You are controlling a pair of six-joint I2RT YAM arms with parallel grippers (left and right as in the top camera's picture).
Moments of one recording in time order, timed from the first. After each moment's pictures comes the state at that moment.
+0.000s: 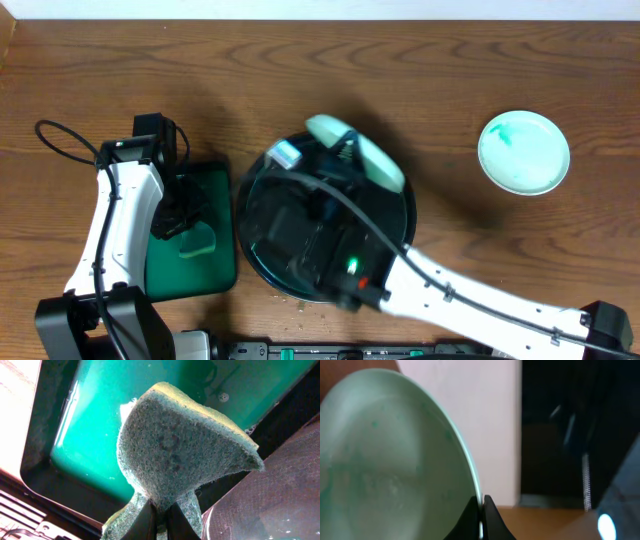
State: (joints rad) left arm 0.14 1.52 1.12 -1.22 -0.04 -0.56; right arm 1.20 1.58 1.42 -0.57 1.37 -0.71
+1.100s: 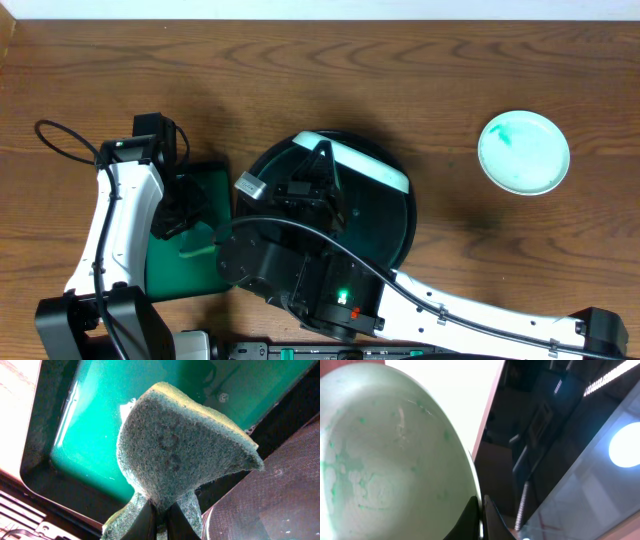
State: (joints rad) left arm 0.14 1.52 1.12 -1.22 -0.04 -0.56; right arm 1.30 1.58 1.42 -0.35 1.46 -1.26
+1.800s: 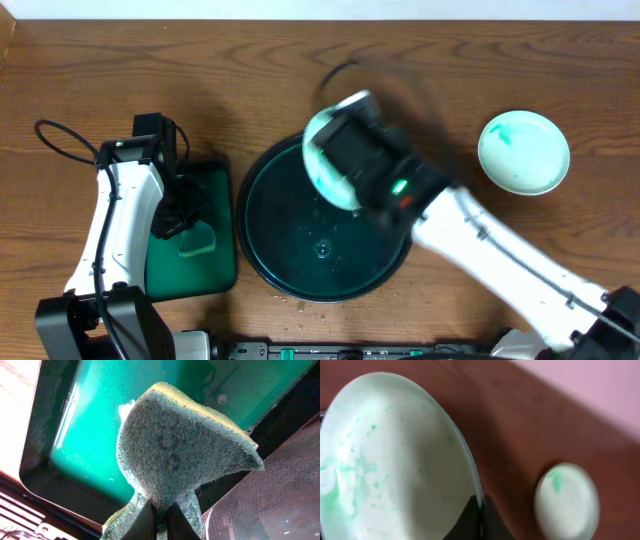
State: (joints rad) left arm 0.14 1.52 1.12 -1.22 -0.03 -0.56; right arm 0.76 1.58 1.42 -0.84 0.61 0.25
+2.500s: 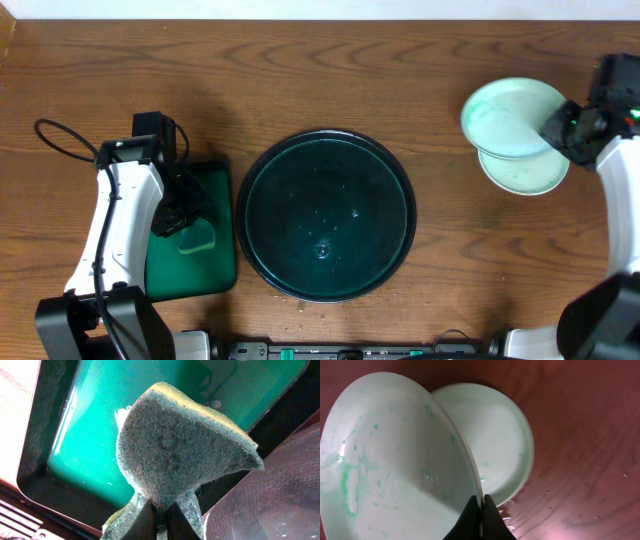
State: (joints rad) left arm 0.14 1.52 1.12 -1.20 -0.03 -0.55; right arm -0.28 1.64 1.39 -0.91 0.08 0.50
